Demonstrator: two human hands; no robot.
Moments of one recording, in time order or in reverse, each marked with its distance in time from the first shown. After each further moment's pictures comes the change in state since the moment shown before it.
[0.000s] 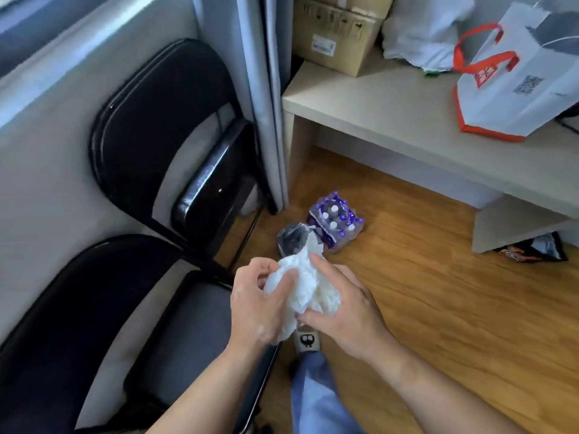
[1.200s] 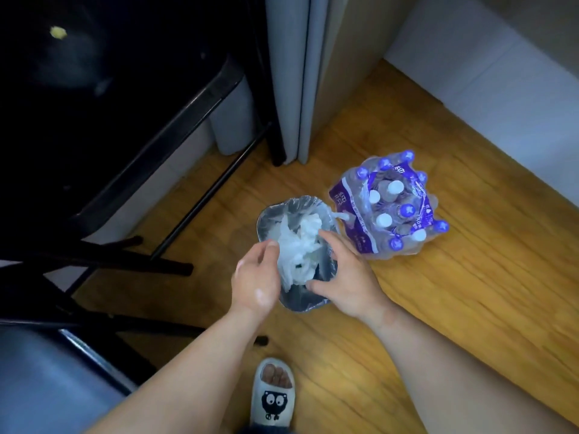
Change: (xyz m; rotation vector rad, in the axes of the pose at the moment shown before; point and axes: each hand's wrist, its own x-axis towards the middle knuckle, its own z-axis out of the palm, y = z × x) left_hand 0.374 -0.337 0.264 -0.146 0.154 -0.493; right_hand 0.373 0.450 0.160 -0.212 -0.316 0.114
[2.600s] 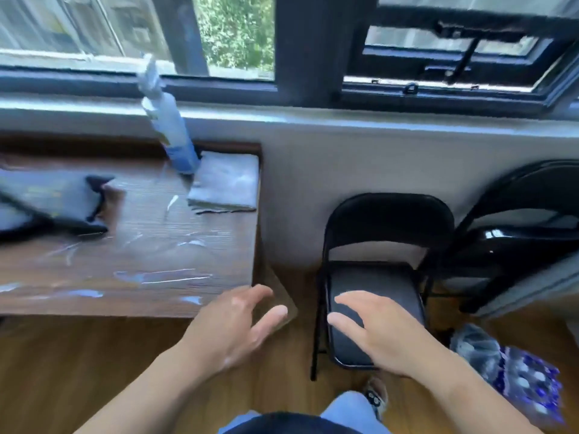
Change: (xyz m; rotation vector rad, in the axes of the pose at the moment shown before) left_hand -0.765 -0.202 -0.659 0.509 0.506 0.285; right_hand -0.710 -0.580 0.146 -0.852 -0.536 -0.864
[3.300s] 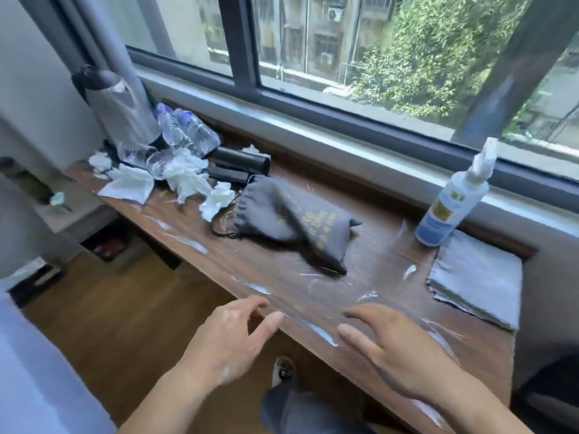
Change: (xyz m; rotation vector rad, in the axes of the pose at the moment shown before) left_hand -0.152 -0.297 -0.151 -0.315 0.353 -0.663; right_hand 0.188 -0.356 0.059 -0.103 -0.145 -0.530
